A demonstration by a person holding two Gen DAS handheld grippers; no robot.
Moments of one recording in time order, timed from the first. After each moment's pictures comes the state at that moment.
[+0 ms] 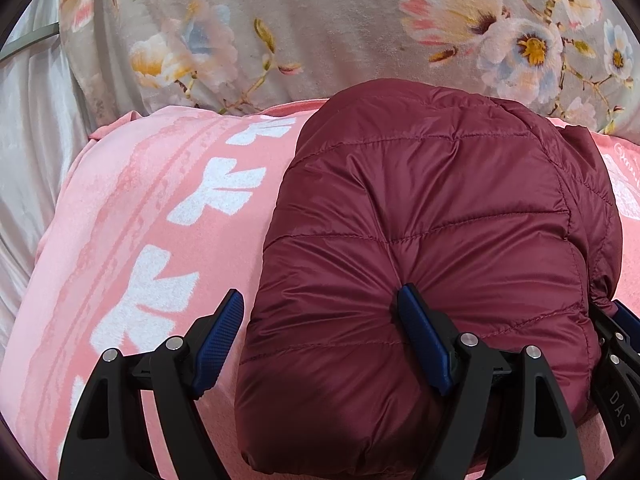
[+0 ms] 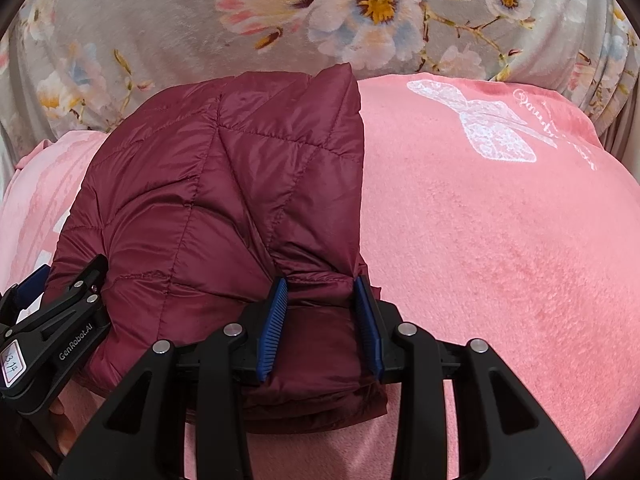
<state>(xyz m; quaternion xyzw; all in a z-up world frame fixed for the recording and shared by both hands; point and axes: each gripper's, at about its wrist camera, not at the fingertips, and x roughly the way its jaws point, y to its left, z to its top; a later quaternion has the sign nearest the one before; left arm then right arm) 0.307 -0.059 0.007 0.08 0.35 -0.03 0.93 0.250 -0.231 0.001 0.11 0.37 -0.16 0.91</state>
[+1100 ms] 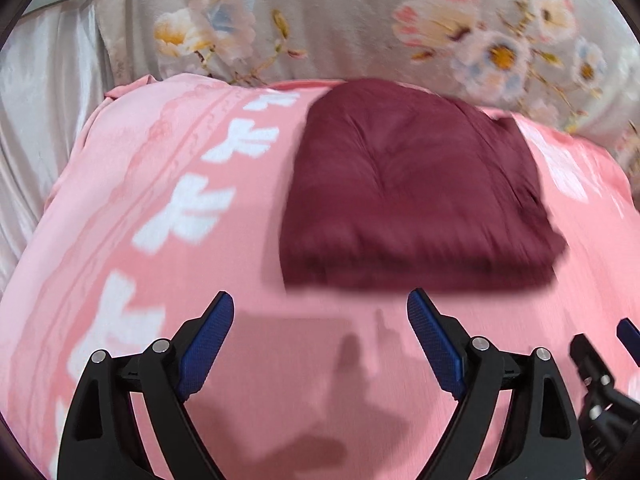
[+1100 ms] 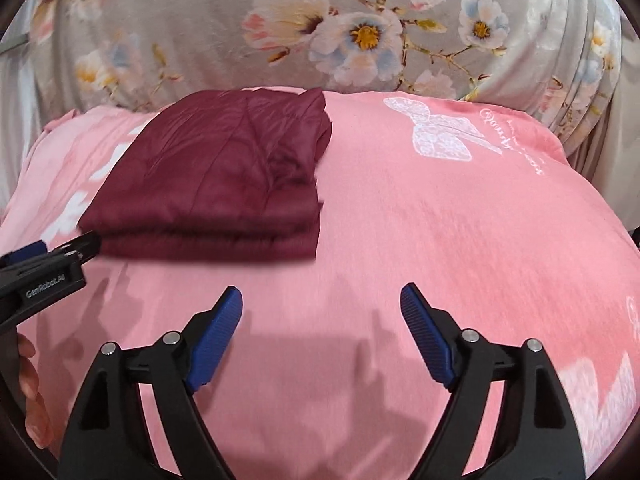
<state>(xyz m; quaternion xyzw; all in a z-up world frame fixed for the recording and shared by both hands) 0.190 -0.027 0.030 0.04 0.39 -0.07 0.92 0.095 -0.195 0.020 0.04 0.35 -0.15 0.92</state>
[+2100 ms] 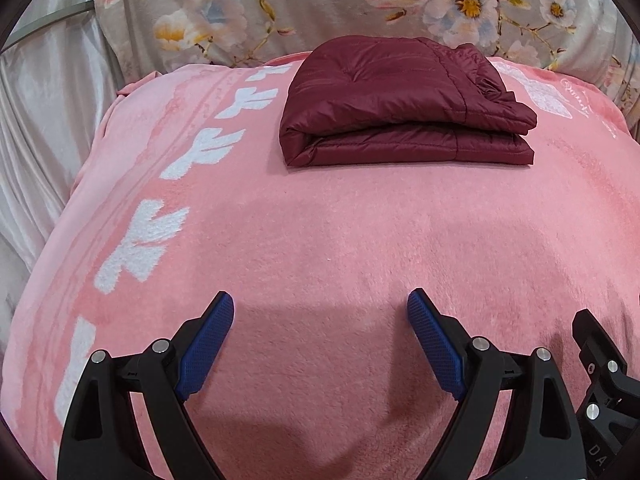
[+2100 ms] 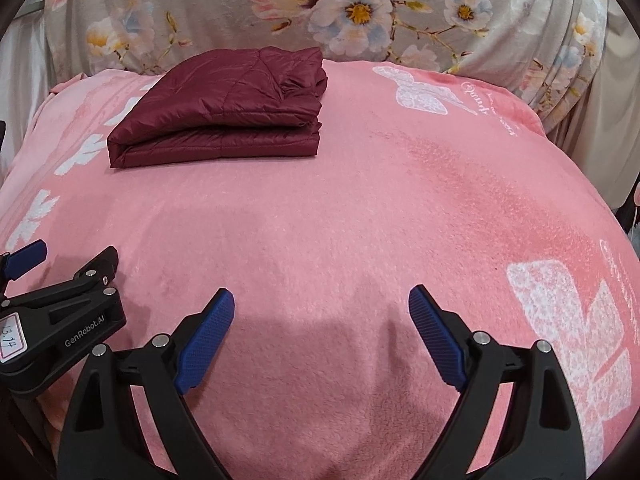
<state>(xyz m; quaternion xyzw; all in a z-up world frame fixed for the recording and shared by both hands) 0.112 -0.032 -0.003 0.11 0.41 -0.05 0.91 0.041 -0.171 0.005 0.04 0.39 -0.17 0.90</state>
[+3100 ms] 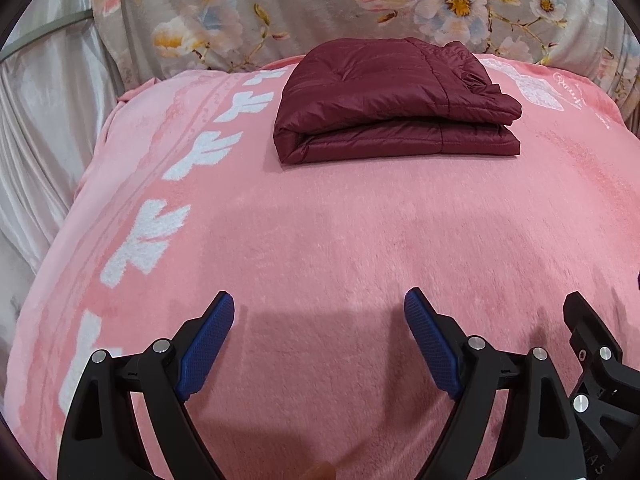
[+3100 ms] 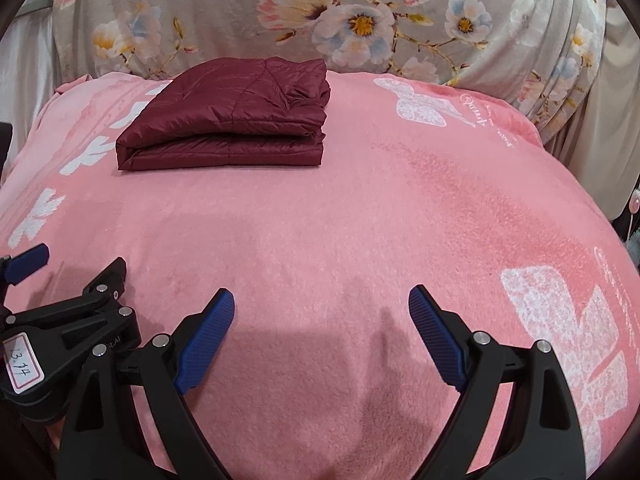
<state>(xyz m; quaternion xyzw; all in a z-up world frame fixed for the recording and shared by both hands) 0.095 -0.036 -0.001 0.11 0.40 -0.06 0.91 0.032 -0.163 0.011 0.04 0.38 -0.17 0.91</state>
